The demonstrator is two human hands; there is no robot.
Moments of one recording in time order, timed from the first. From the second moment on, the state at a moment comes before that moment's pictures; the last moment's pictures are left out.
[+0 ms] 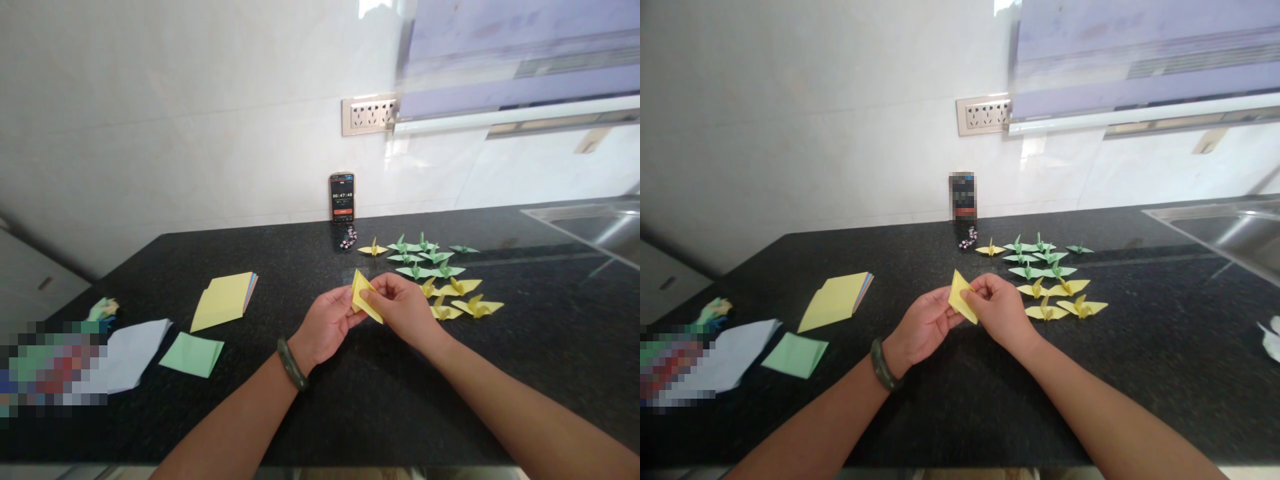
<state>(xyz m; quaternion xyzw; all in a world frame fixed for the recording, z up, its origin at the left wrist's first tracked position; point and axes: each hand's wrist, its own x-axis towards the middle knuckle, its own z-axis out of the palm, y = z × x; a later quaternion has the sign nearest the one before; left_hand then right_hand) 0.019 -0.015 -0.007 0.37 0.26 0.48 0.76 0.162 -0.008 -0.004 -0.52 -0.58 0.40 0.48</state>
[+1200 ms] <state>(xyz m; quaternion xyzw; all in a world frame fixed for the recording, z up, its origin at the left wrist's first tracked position) 0.021 -0.016 -0.014 0.44 0.26 0.47 0.72 0.159 -0.007 -0.016 -0.52 -0.60 0.40 0.46</state>
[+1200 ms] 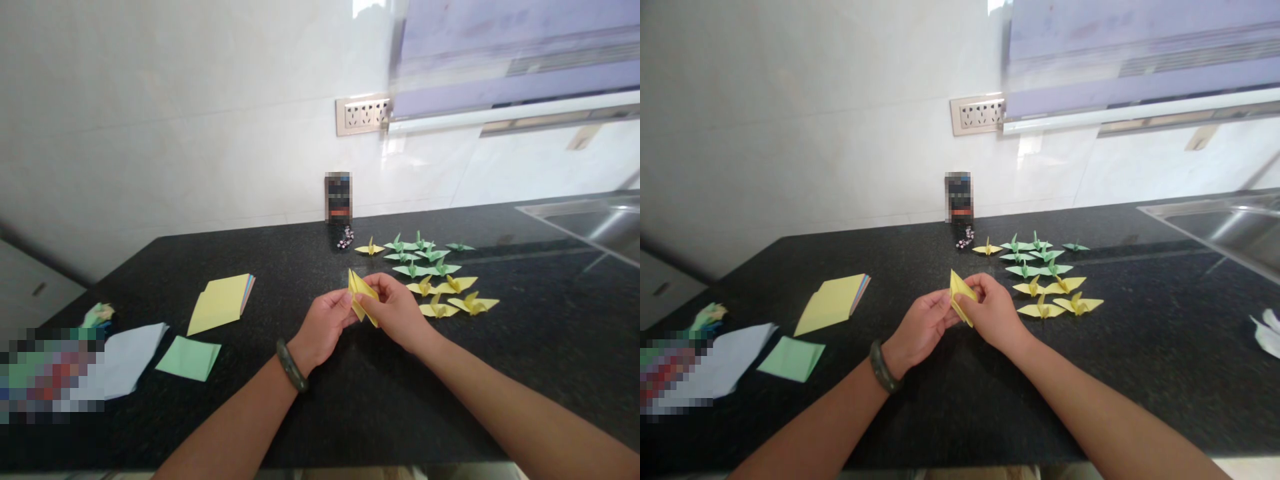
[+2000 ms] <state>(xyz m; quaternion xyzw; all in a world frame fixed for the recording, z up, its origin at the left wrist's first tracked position) 0.020 -0.013 -0.010 0.40 0.32 0.52 0.68 0.158 -0.013 -0.008 -0.43 -0.64 0.47 0.43</state>
